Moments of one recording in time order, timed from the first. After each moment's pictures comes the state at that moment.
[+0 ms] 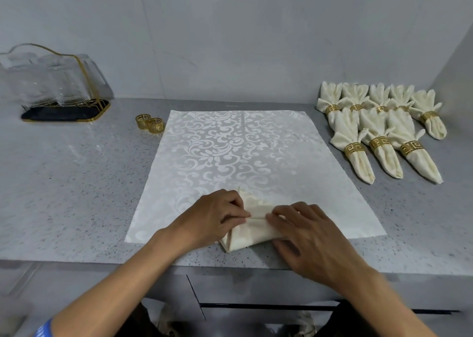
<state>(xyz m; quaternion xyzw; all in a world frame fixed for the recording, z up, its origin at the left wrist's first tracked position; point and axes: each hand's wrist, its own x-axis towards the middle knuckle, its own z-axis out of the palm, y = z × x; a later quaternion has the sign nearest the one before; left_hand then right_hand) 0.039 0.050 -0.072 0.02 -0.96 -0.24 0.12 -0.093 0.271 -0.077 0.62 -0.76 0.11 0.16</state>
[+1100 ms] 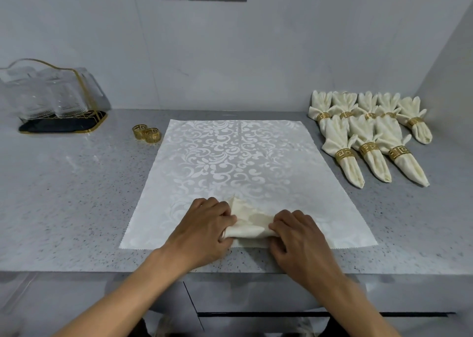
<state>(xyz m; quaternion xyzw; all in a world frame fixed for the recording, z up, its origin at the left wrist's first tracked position) 0.054 0.064 -0.074 0.04 -0.99 -0.04 0.15 -0.077 0.261 -0.086 0.53 -0.81 0.20 0.13</state>
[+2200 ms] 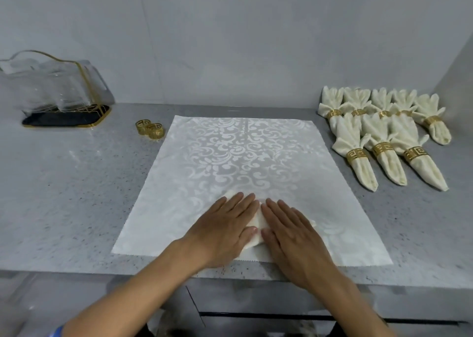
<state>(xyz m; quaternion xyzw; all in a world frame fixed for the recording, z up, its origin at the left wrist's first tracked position) 0.029 0.079 -0.066 0.06 -1.00 -0.07 -0.02 -0.082 0.242 -0.092 0.53 -0.84 0.12 0.00</state>
